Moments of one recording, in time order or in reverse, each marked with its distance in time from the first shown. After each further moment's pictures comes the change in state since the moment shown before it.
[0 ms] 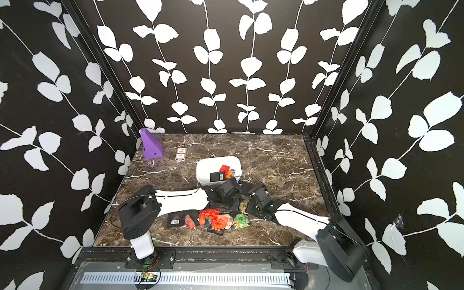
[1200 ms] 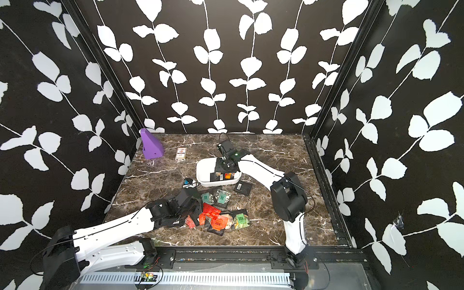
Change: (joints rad) left arm 0.100 -0.689 -0.497 -0.105 -0.263 -0.097; right arm 0.001 0.784 1.128 -0.292 -0.073 -0.321
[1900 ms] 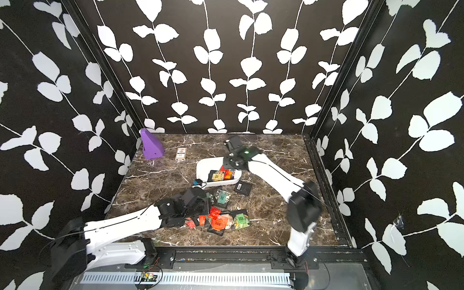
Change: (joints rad) left arm -0.059 0.131 0.048 0.119 0.165 -0.014; right arm -0.031 -0.316 -0.111 -0.116 0.135 -0.074
